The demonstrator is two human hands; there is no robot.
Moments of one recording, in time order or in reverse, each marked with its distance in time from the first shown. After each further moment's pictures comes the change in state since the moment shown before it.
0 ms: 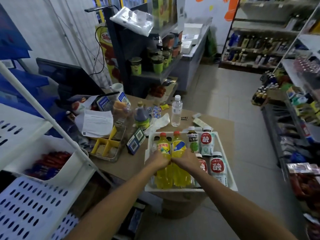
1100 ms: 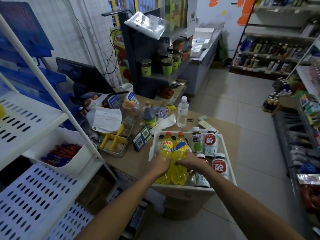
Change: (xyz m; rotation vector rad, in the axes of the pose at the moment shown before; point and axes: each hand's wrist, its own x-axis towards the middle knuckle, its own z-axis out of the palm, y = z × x) left_hand -0.014 -0.035 0.021 -0.005 0.175 0.148; right_hand -0.011 0.005 -0.017 0.006 -0.309 -0.079
